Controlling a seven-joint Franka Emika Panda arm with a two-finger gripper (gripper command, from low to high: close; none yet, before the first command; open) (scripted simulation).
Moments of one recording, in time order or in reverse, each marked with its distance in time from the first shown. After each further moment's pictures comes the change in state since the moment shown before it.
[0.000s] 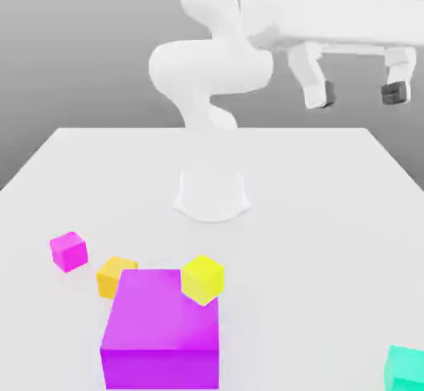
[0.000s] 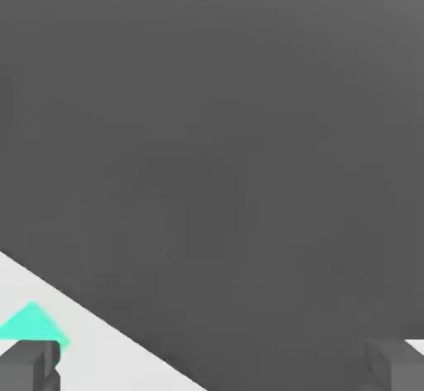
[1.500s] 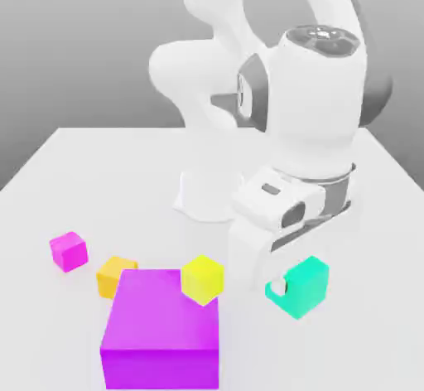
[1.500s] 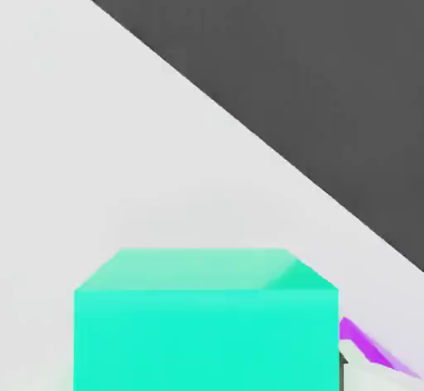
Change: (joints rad) arm -0.048 0.084 -0.077 -0.293 -0.042 0.000 0.073
